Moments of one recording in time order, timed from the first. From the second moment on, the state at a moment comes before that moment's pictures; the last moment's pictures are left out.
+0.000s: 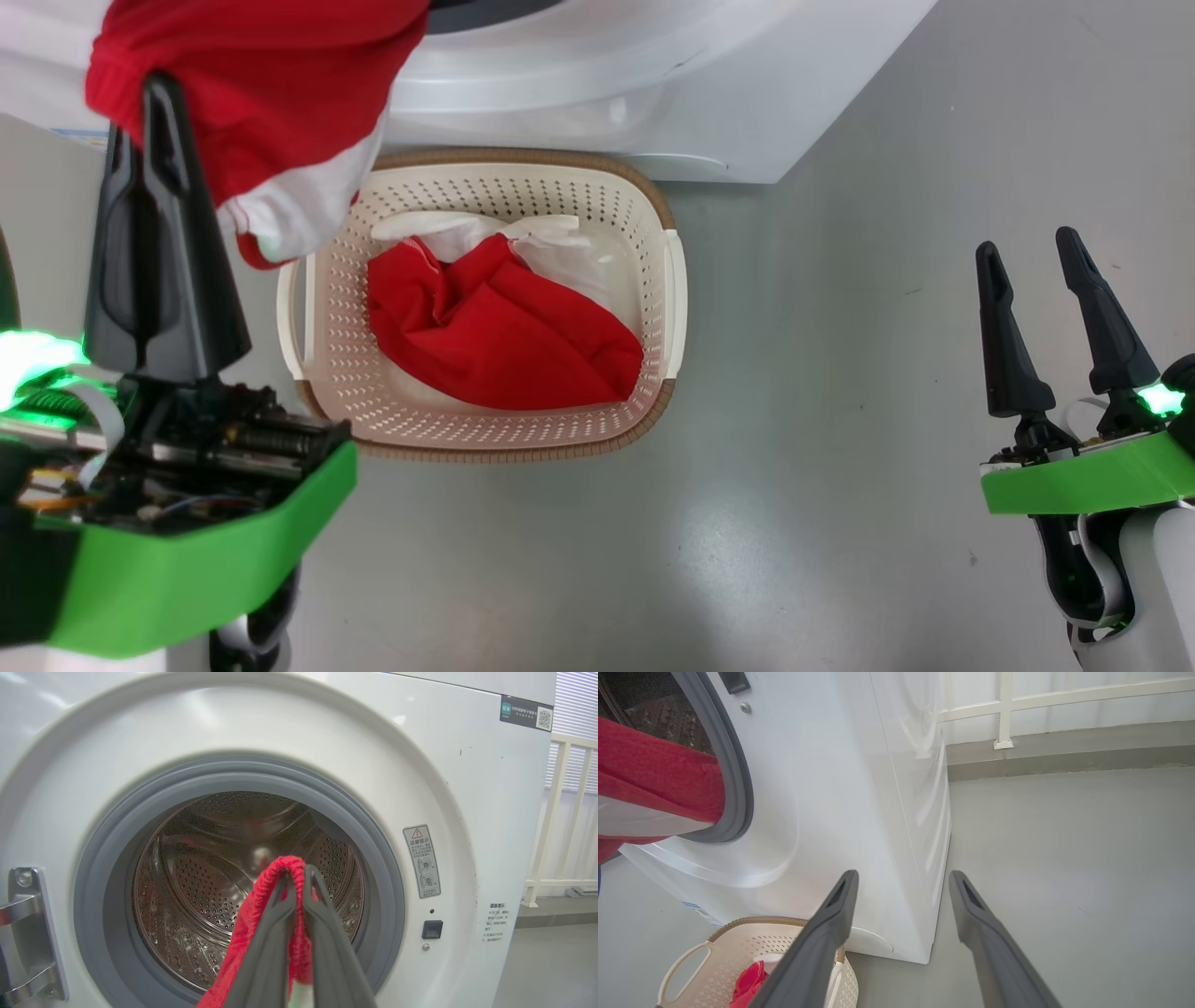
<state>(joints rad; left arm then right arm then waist) -0.45 0.03 -0.04 -0.32 -0.17 -0.02 -0.26 -0.23 -0.16 -0.01 0.06 0.40 0.12 -0.26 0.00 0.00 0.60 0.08</state>
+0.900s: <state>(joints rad) -0.63 0.02 -0.14 0.59 -0.18 -0.09 -0.26 -0.26 -0.16 0.01 0.05 0.40 0.12 -0.26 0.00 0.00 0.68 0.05</state>
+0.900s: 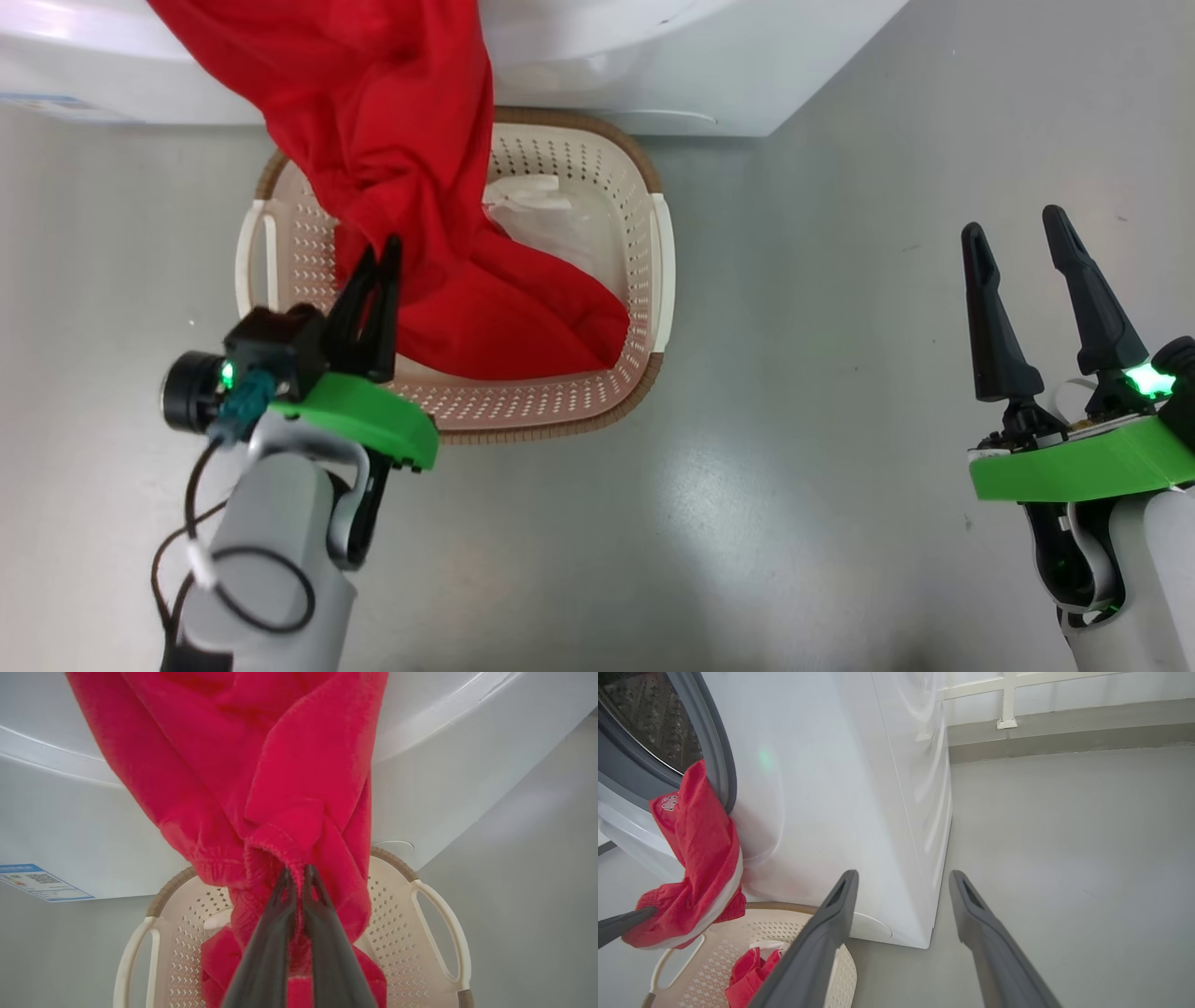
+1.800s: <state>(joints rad) -0.86 0.02 -0.12 0.84 -0.19 -0.11 -0.26 -0.28 -0.16 0.01 0.05 0.40 0.12 -0.26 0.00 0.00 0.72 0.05</state>
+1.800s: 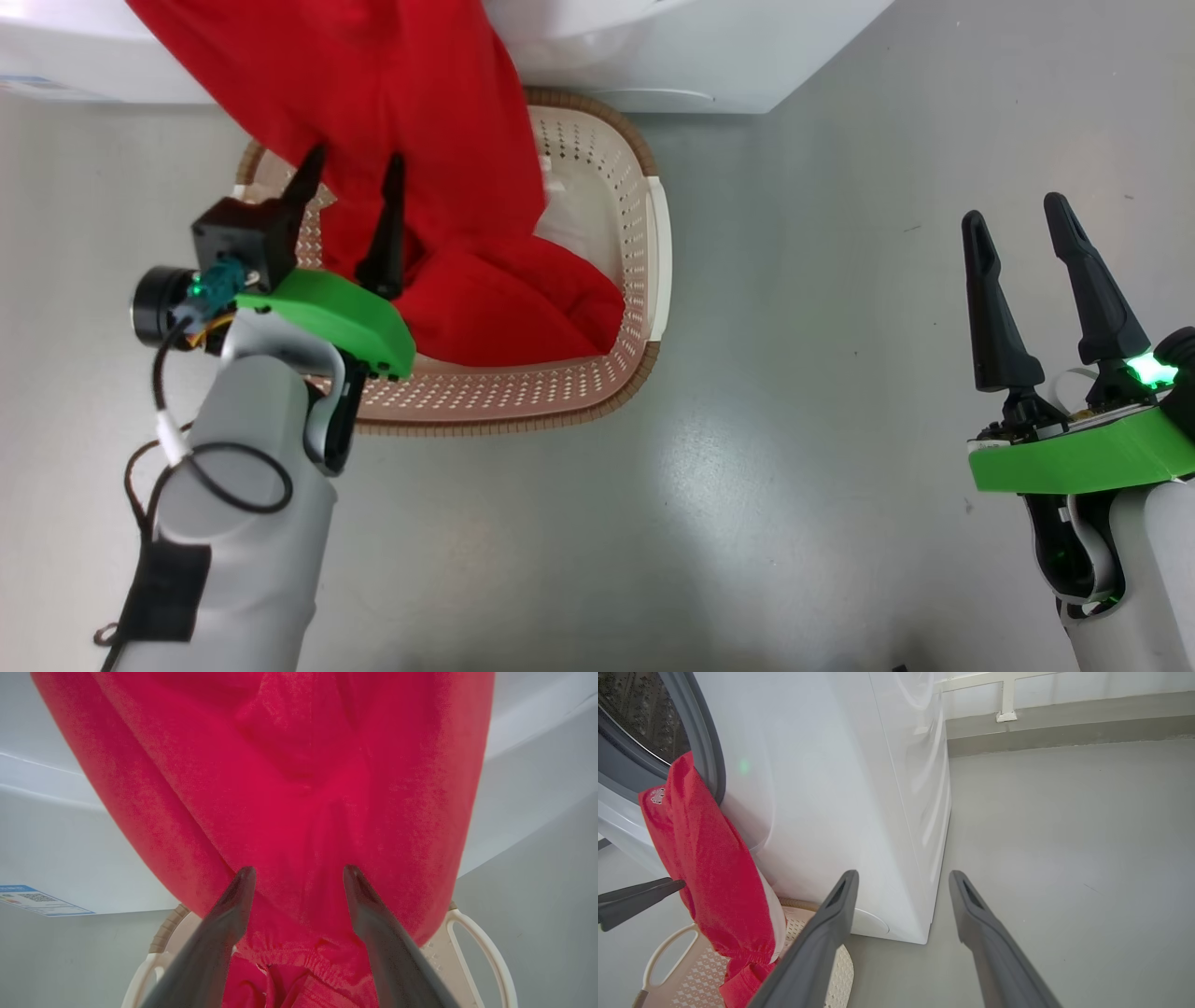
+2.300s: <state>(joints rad) -0.65 0.02 -0.08 0.51 -0.19 -0.11 -0.26 -0.28 -0.16 0.01 0.05 0.40 0.12 -0.26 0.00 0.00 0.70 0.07</state>
